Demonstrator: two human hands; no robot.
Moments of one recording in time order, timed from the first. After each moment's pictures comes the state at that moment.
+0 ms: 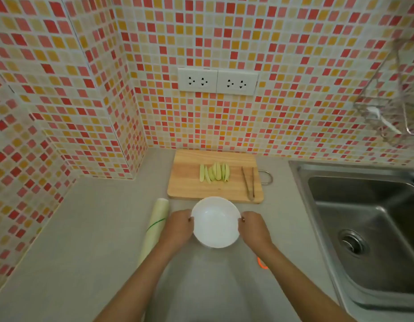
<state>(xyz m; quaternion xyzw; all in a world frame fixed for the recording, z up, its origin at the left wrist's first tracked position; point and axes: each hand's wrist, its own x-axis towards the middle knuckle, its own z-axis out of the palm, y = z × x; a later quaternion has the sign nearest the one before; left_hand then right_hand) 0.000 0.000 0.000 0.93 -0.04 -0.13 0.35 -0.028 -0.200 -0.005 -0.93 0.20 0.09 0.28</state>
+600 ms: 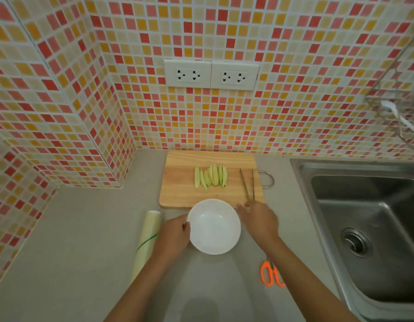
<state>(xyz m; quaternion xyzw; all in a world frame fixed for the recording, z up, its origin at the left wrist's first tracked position) 0.035 -0.003 -0.027 0.91 -0.04 -0.11 0.39 0.025 -0.224 -0.007 -0.95 0.22 0.02 0.21</state>
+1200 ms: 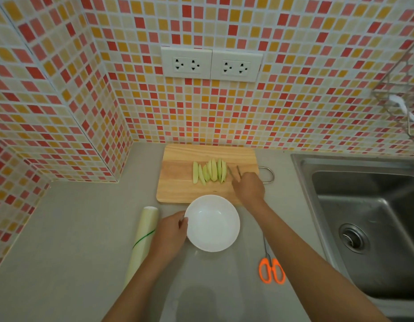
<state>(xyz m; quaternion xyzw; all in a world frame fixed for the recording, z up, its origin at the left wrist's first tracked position) 0.035 0.000 -0.038 0.89 -0.02 -0.11 0.43 0.110 -0.226 -0.013 -0.94 0.25 0.04 0.23</state>
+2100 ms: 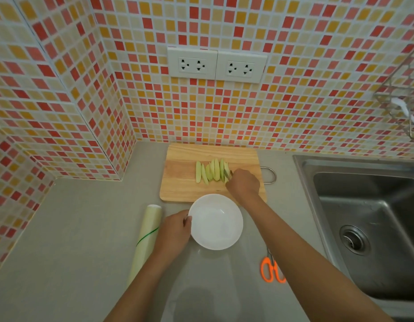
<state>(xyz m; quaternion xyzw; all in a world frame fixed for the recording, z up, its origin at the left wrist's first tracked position) 0.033 -0.003 -0.031 0.90 -0.02 -0.12 0.43 0.117 -0.201 0.002 -0.97 0.21 0.08 0.13</state>
